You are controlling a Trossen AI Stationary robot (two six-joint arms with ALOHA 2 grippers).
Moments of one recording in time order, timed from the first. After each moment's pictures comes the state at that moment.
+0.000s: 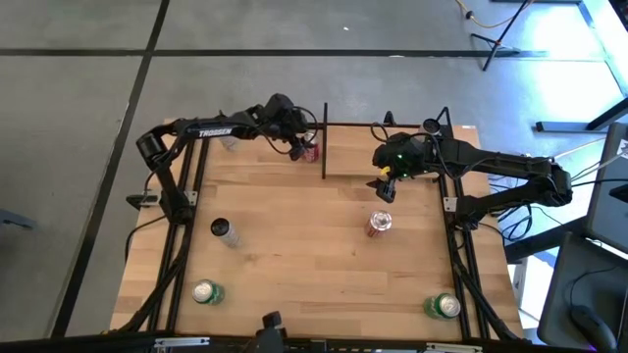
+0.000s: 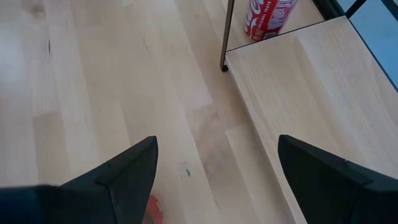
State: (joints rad) left arm 0.64 1.77 1.17 -0.15 0.24 0.20; right arm -0.23 1.20 1.09 -0.78 0.01 0.08
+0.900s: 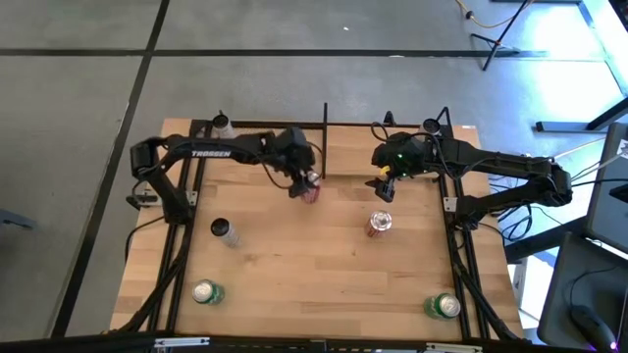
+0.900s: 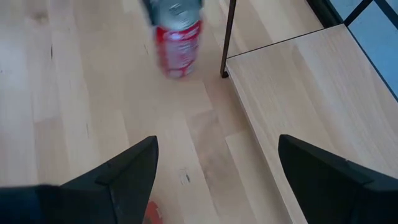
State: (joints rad) left arm 0.33 1.67 1.16 -0.35 0.20 0.06; right arm -0.23 1.20 1.09 -0.76 0.01 0.07
